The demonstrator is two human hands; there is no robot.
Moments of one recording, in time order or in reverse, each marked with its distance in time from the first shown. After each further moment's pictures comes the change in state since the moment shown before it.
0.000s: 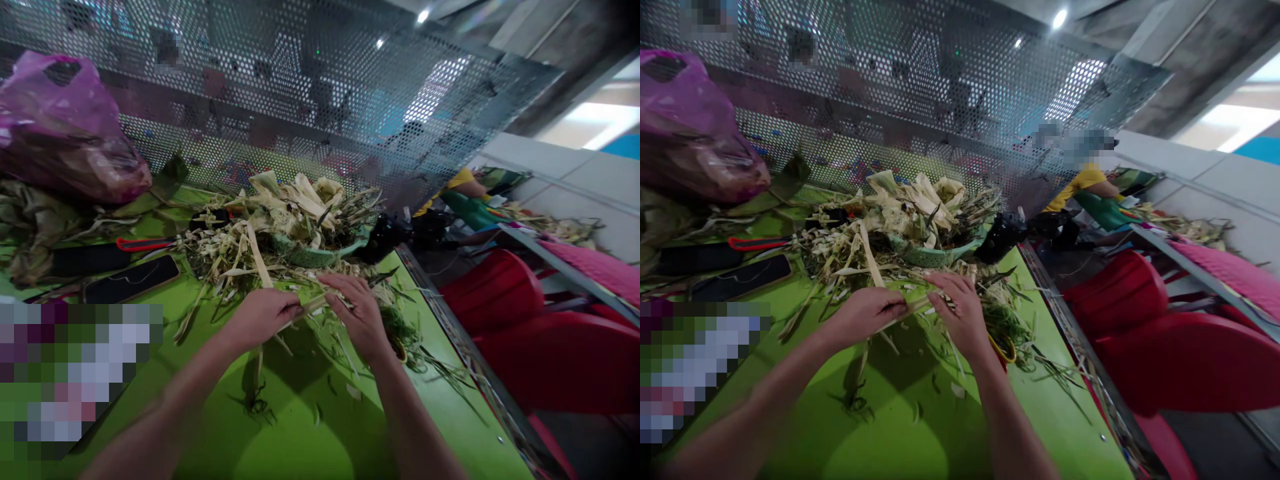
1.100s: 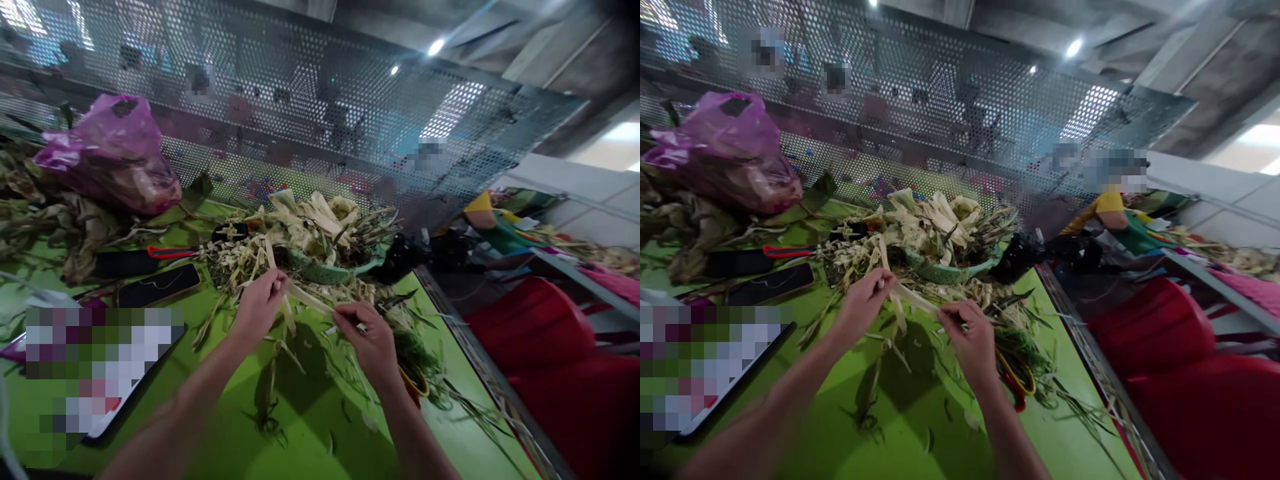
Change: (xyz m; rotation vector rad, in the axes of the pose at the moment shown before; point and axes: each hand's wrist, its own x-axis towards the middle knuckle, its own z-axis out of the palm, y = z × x) left_hand -0.001 -0.012 -0.014 -0.298 0.572 -0.261; right_hand -0.006 0.000 0.018 0.144 0.081 0.130
